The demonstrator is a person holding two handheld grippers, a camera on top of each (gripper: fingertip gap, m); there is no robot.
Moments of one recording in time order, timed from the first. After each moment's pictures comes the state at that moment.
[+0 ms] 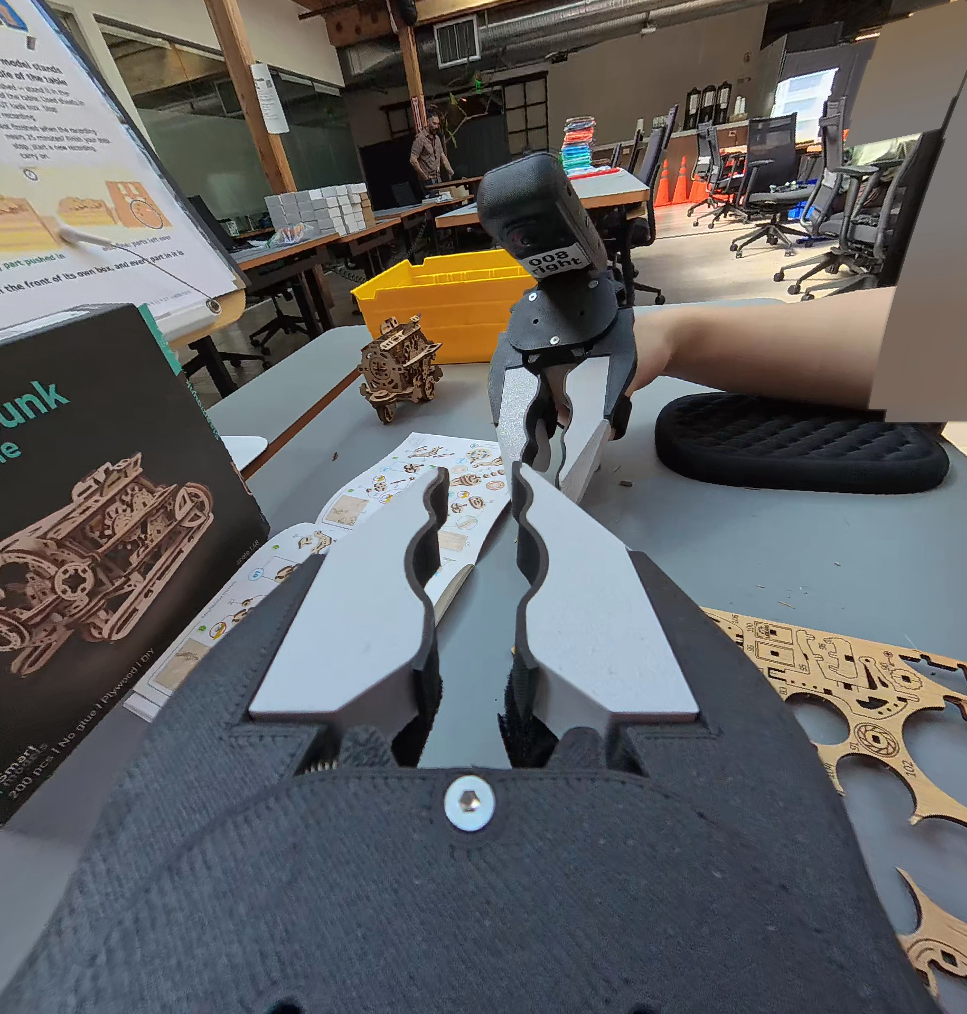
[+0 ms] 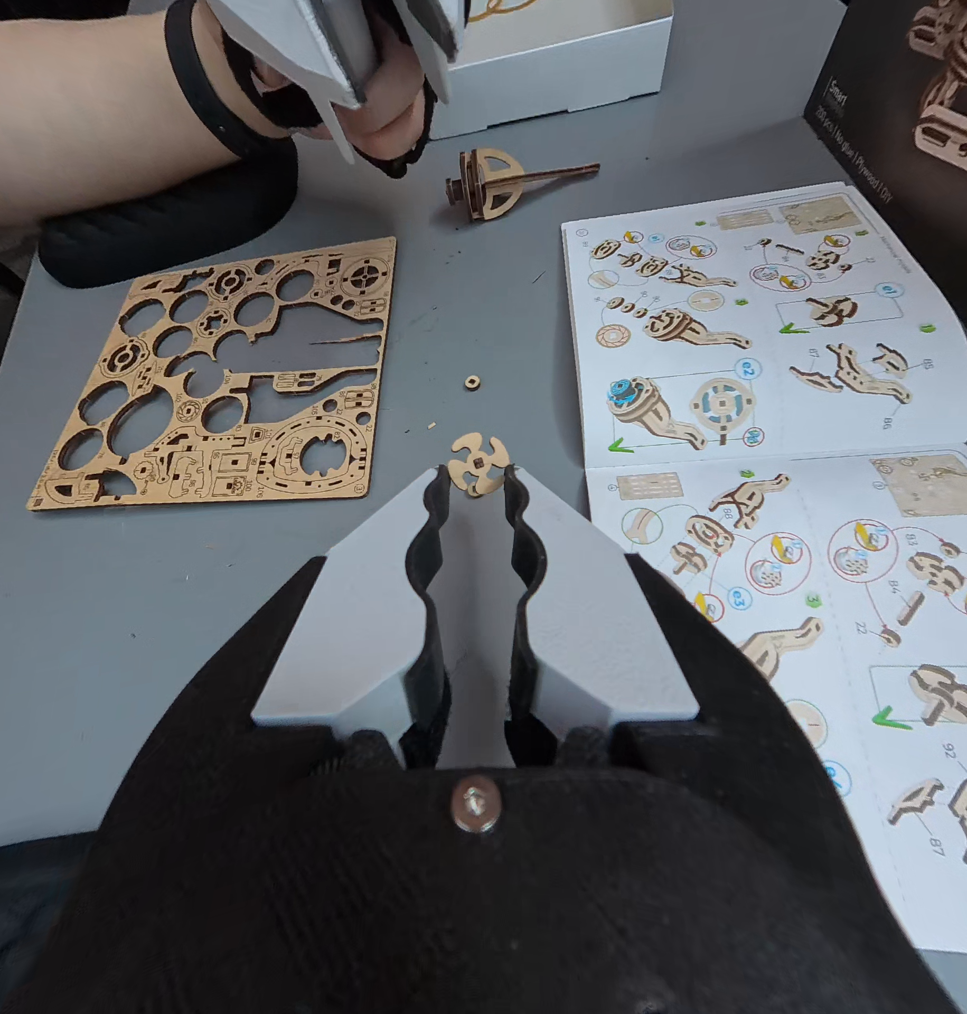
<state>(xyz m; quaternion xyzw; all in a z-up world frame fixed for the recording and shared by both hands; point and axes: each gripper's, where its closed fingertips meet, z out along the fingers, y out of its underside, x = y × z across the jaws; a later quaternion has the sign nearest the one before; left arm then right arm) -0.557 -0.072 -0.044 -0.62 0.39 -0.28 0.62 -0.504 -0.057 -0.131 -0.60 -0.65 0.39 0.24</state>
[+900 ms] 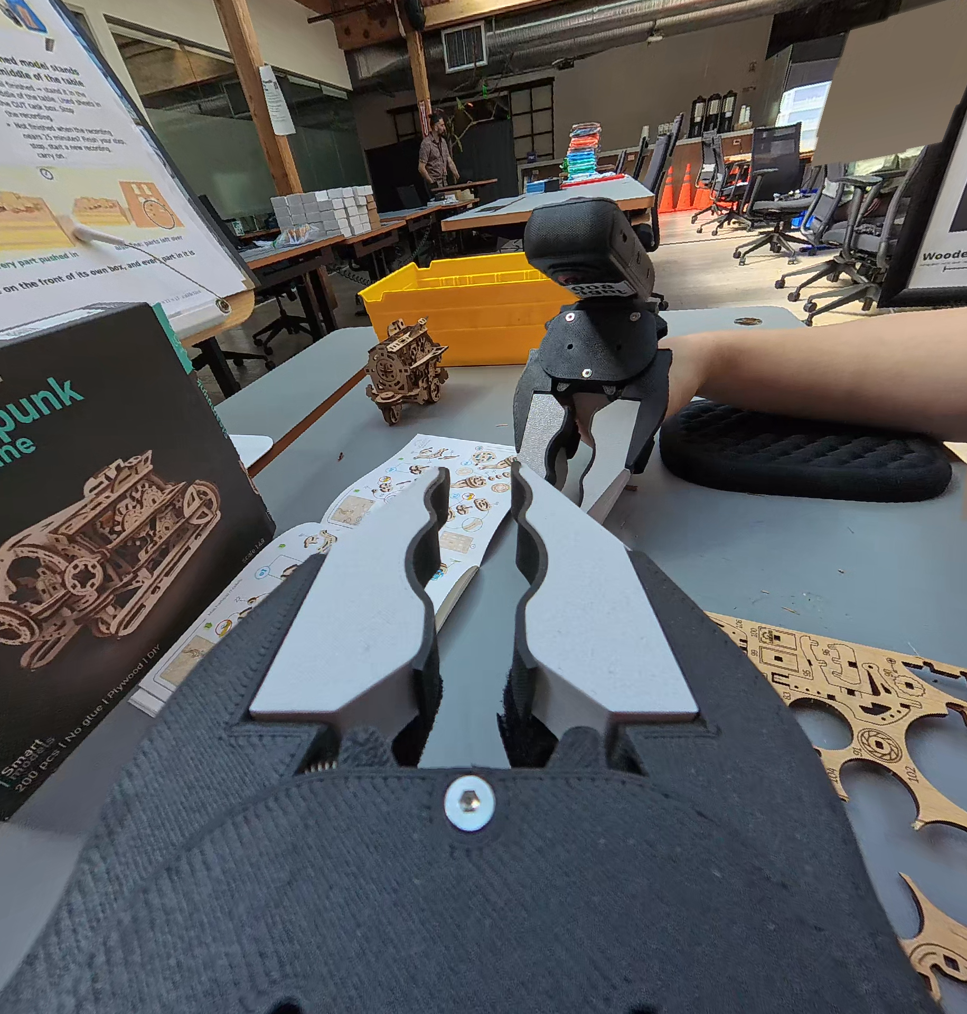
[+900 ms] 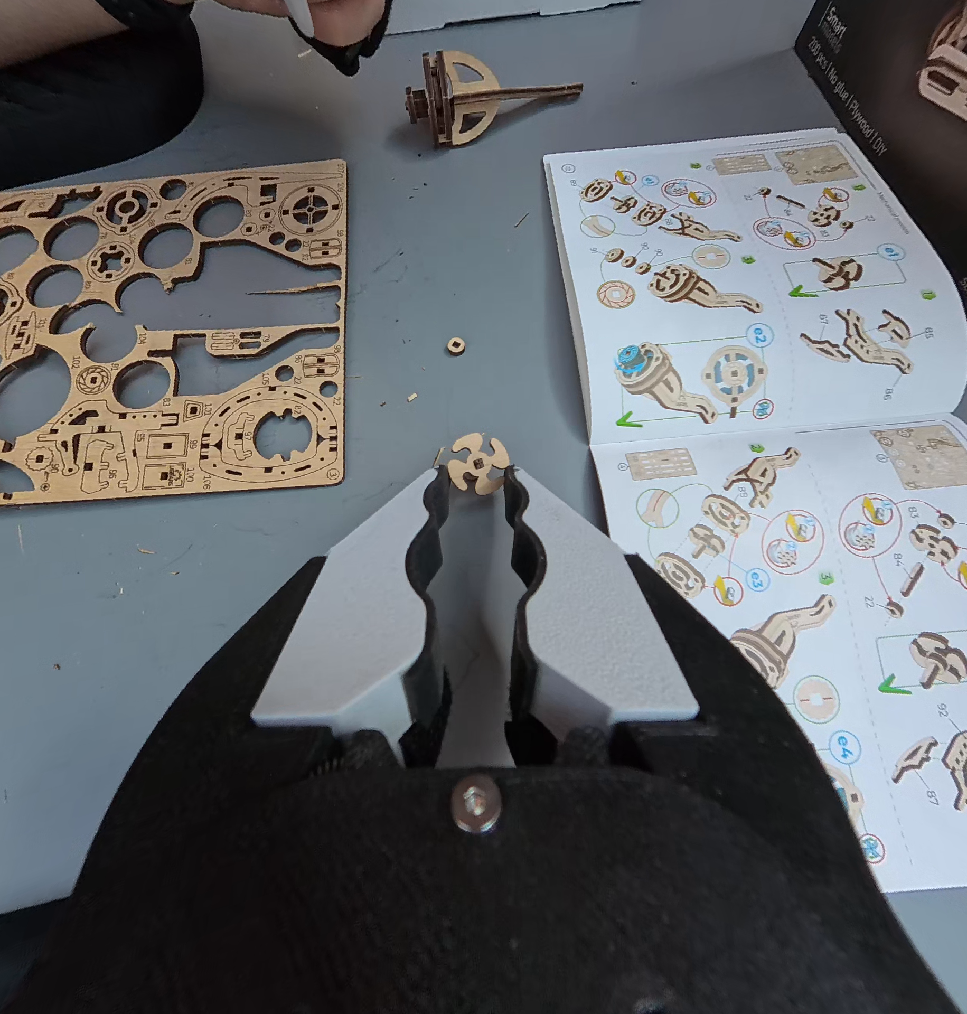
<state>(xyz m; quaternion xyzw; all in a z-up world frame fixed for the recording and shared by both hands) -0.560 -0.069 -0.043 -0.63 0.38 -0.28 0.62 -0.506 -0.060 -0.152 -0.62 -0.67 0.31 0.27</state>
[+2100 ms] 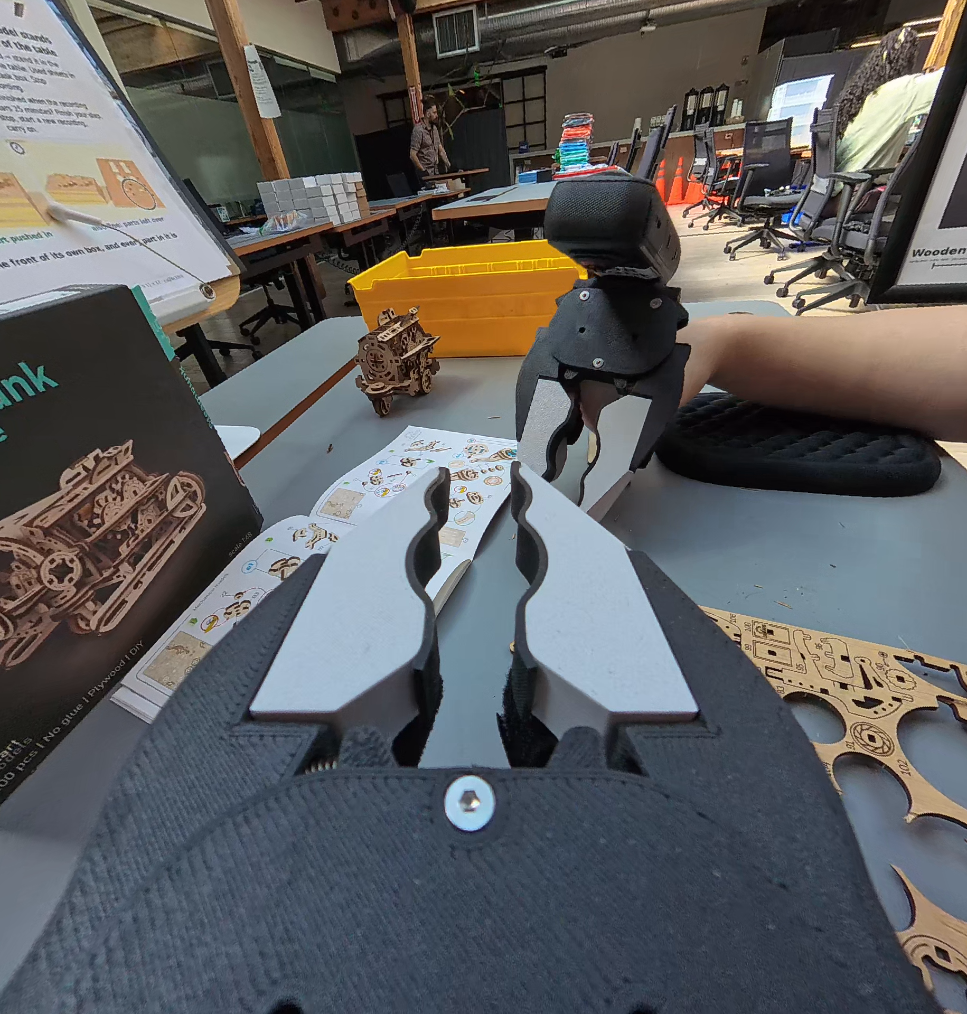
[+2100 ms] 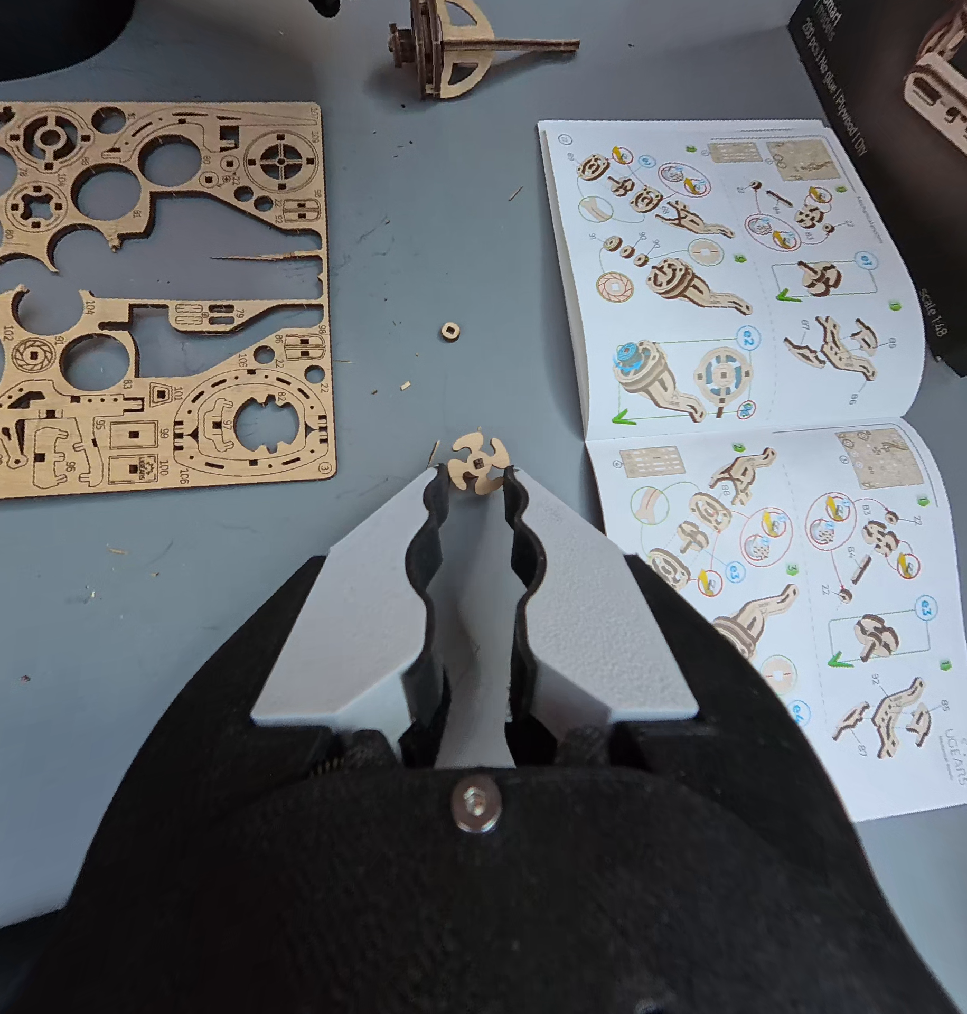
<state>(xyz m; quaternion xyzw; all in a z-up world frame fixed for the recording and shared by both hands) -0.558 -0.069 -0.047 -0.63 0.38 -0.29 0.61 -0.505 -0.061 -0.153 -0.63 -0.69 0.24 0.28</state>
